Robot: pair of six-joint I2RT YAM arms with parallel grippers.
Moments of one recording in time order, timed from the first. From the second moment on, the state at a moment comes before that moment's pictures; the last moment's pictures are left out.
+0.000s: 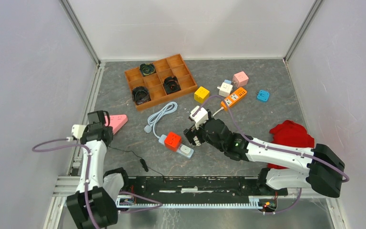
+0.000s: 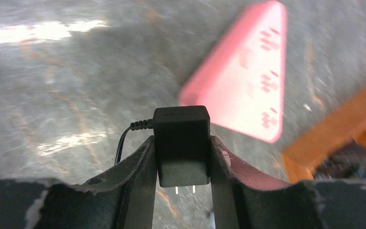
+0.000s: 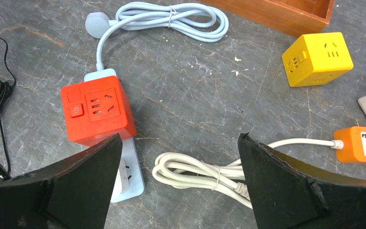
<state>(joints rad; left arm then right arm) 0.32 0.92 0.60 -0.73 -0.38 -1.23 1.08 1.20 0.69 0.10 0.32 0.04</state>
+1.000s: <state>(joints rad) -0.31 0.68 0.44 0.25 0.13 -0.51 0.79 1.25 1.01 0.09 -0.01 0.25</state>
